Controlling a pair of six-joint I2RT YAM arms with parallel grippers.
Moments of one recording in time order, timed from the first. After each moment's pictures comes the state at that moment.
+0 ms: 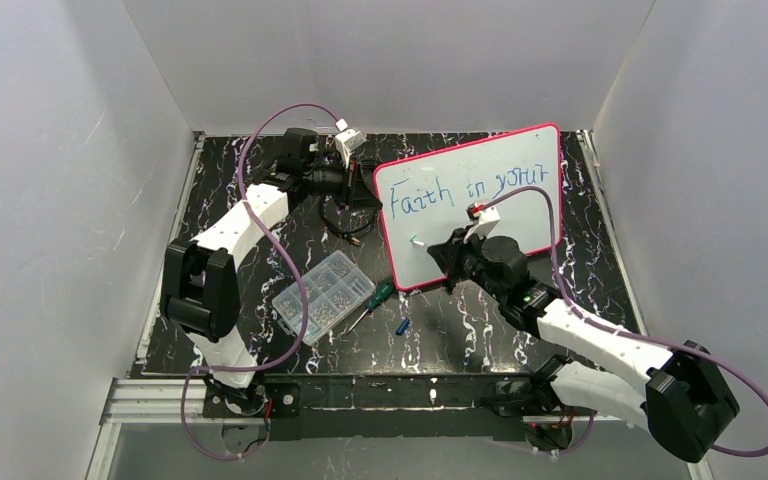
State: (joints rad) left arm -0.33 1.71 1.36 -0.28 0.96 -0.04; right arm 0.72 1.03 0.49 0.28 0.07 0.41
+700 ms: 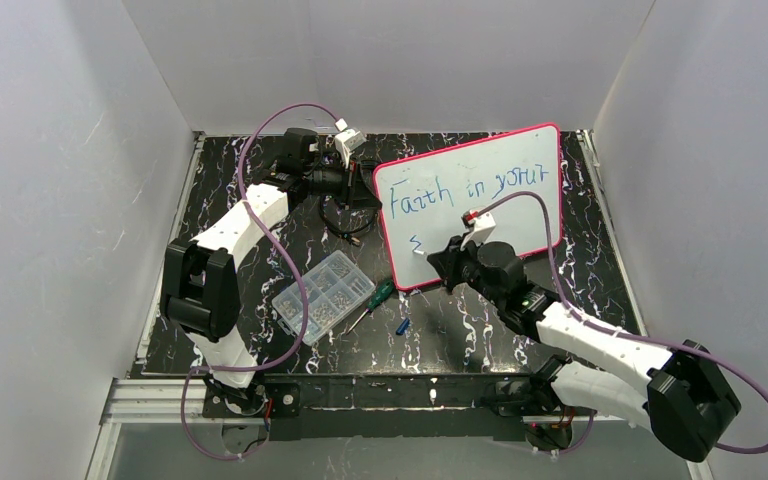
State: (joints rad) left arm -0.33 1.71 1.36 -0.28 0.95 -0.04; right arm 0.75 1.01 0.47 0.24 0.11 0.39
